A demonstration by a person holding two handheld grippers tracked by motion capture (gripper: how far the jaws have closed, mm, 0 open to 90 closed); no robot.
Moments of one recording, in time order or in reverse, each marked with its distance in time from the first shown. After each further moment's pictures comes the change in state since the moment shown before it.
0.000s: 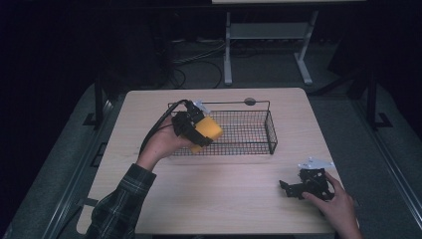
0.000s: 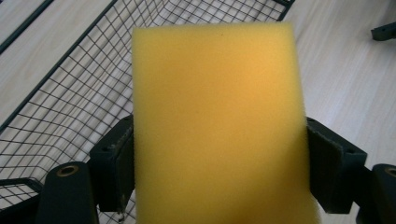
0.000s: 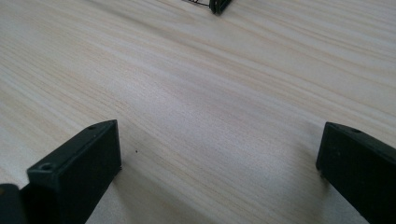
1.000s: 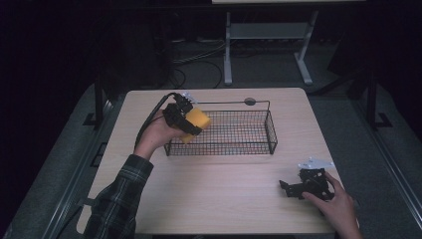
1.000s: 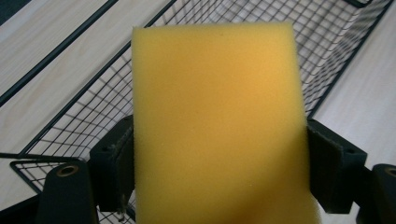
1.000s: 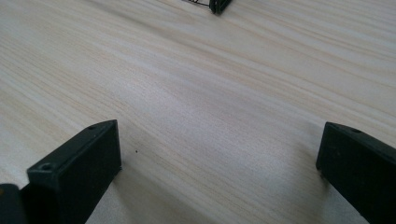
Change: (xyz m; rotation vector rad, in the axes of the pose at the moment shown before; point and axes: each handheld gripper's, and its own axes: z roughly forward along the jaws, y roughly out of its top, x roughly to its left) left arm 0.052 -0.013 0.012 0.006 0.071 -0.103; right arm 0.000 0.000 0.000 0.000 0.000 0.000
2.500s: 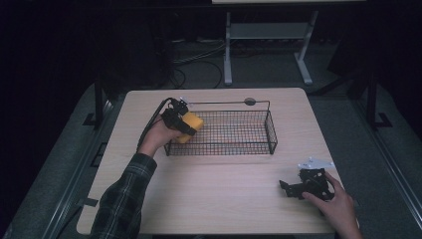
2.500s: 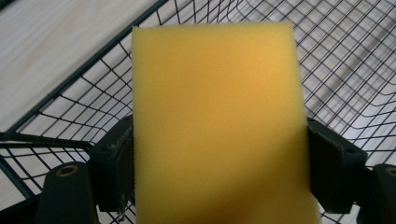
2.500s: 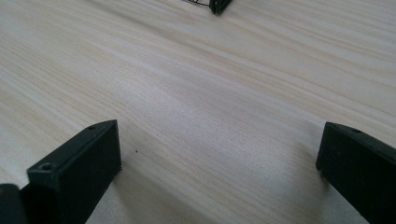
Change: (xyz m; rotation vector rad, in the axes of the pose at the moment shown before) left arm 0.037 -0.022 0.050 0.053 0.028 -0.099; right arm 0.000 0.000 0.000 0.000 0.000 0.000
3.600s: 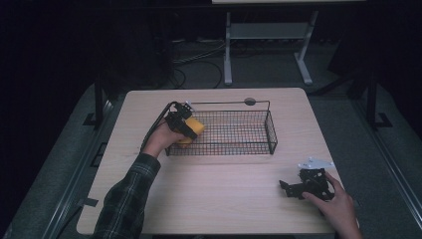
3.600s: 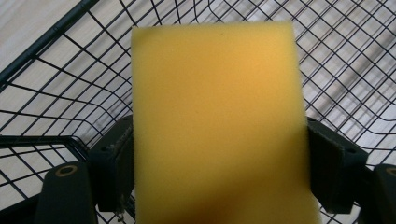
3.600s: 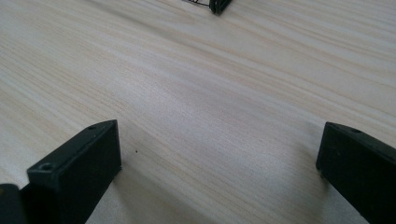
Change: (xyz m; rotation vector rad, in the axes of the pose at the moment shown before) left arm -0.004 0.001 0.021 0.080 0.010 0.003; right arm 0.000 0.000 0.000 0.000 0.000 0.000
